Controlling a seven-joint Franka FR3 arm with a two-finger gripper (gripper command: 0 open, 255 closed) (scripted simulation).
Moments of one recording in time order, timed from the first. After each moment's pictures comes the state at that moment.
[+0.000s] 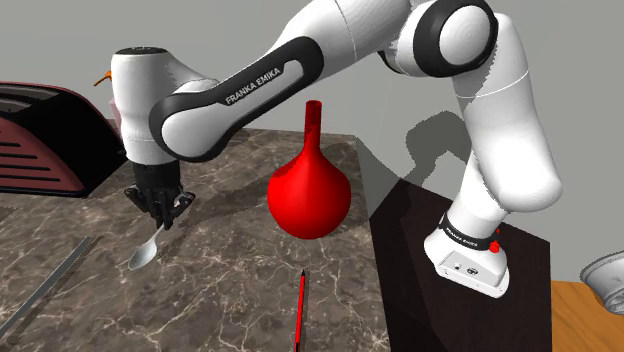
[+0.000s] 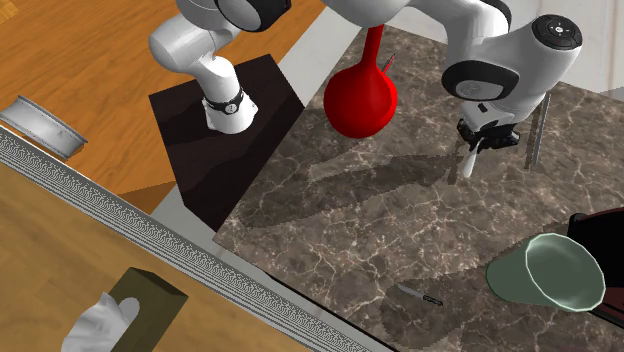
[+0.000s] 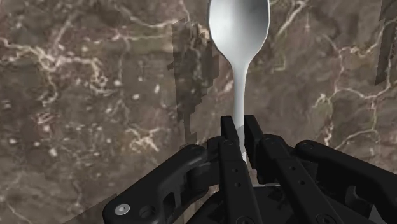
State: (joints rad) arm 0.39 0.61 0.41 -1.50 -0.14 2.23 1.75
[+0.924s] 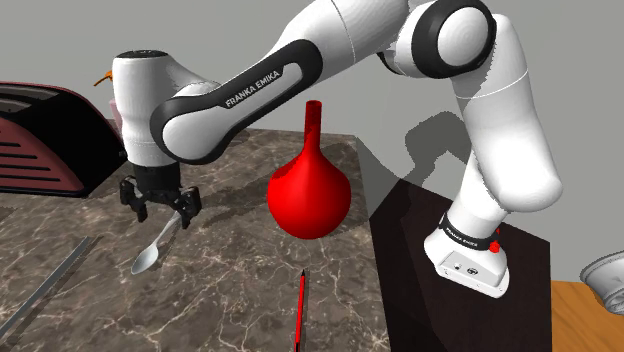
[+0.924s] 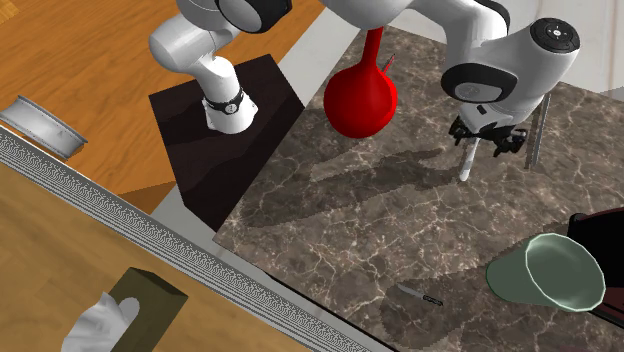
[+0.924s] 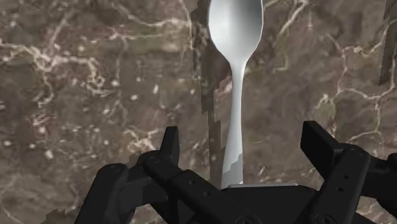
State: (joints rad) arm 0.39 0.62 0.41 -1.50 -0.14 2.24 1.75
